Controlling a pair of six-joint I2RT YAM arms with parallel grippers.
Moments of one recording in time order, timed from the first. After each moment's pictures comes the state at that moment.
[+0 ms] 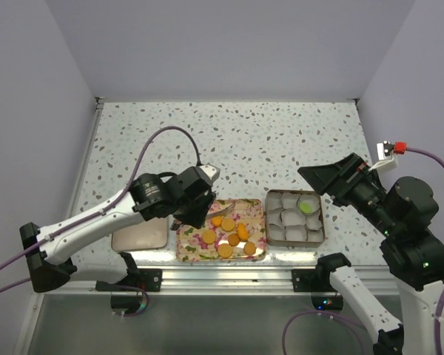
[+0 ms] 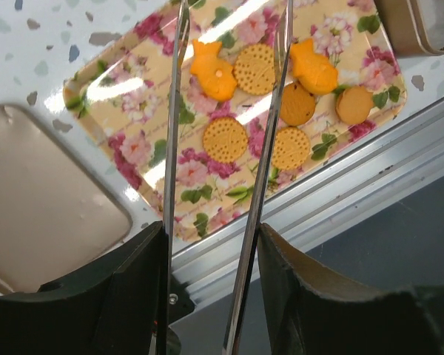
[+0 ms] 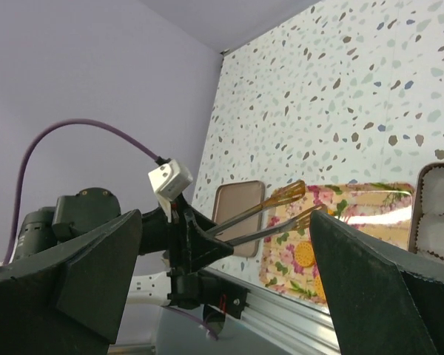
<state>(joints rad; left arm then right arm) -1.04 1.28 1.30 -1.10 -0.17 -0.49 0.26 0.61 1.31 -0.86 -0.24 0.86</state>
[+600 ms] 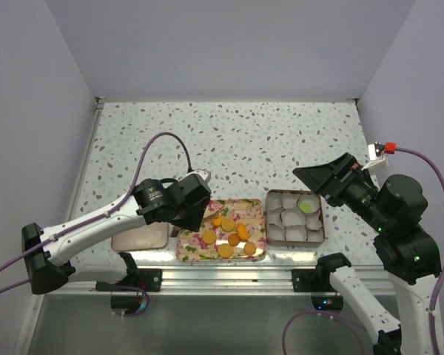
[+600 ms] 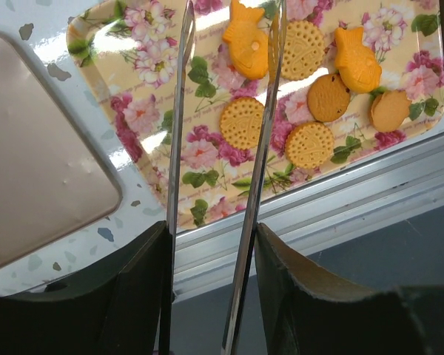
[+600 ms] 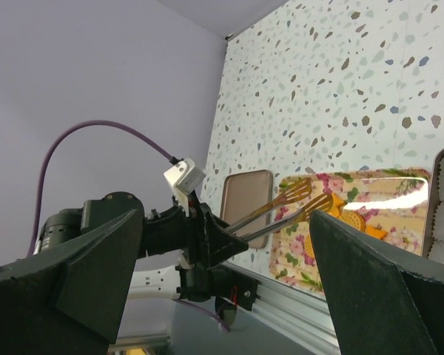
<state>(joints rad) -1.03 1.19 1.15 -1.12 -0.21 -0.68 0.26 0.61 1.22 -0.81 -0.28 0.92</state>
